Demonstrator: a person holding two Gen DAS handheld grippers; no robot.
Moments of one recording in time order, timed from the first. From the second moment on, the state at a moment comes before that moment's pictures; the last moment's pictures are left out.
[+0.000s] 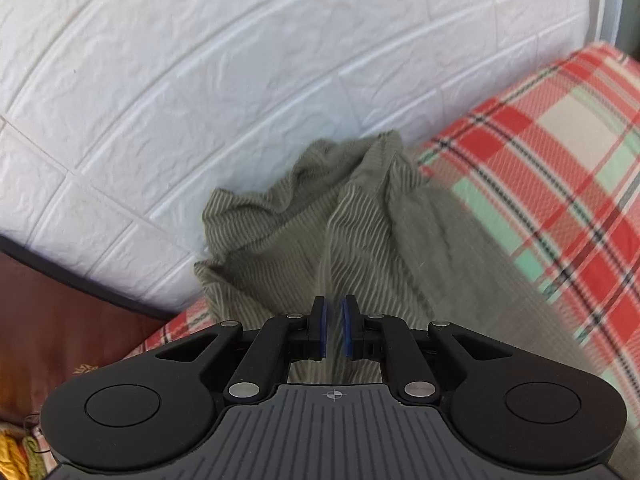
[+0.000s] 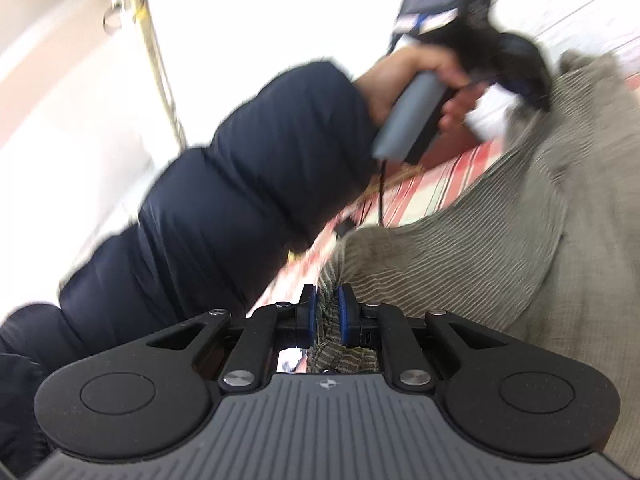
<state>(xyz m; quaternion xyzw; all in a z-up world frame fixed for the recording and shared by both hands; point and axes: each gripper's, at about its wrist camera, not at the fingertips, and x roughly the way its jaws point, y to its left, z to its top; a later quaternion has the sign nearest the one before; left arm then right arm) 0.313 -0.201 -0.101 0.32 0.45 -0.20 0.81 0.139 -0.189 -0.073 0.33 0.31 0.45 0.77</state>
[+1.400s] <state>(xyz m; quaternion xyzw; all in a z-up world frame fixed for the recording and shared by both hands) -0.018 -0.068 -0.116 0.34 0.28 -0.37 0.82 0.042 -0.287 -0.146 0.54 0.31 0.23 0.75</state>
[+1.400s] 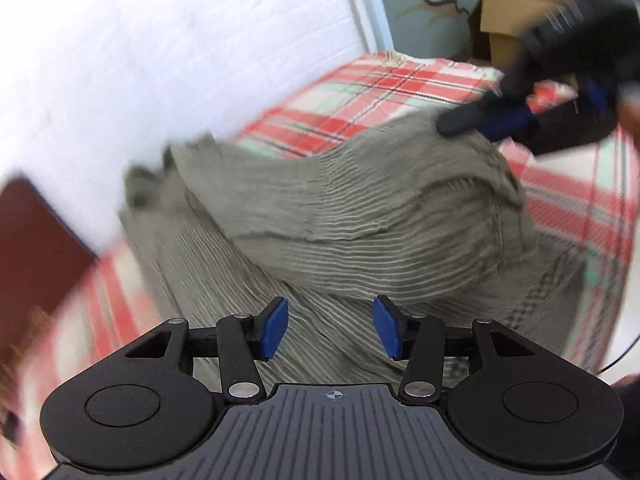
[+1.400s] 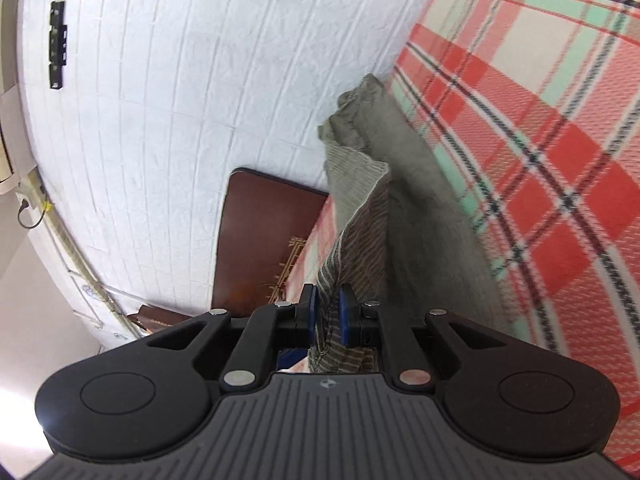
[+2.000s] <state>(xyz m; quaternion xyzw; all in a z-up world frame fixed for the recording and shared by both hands) -0.035 -0.083 -0.133 0.38 0.19 -0.40 0.82 0.017 -0.268 -0.129 0.46 0.34 0.17 0.80</state>
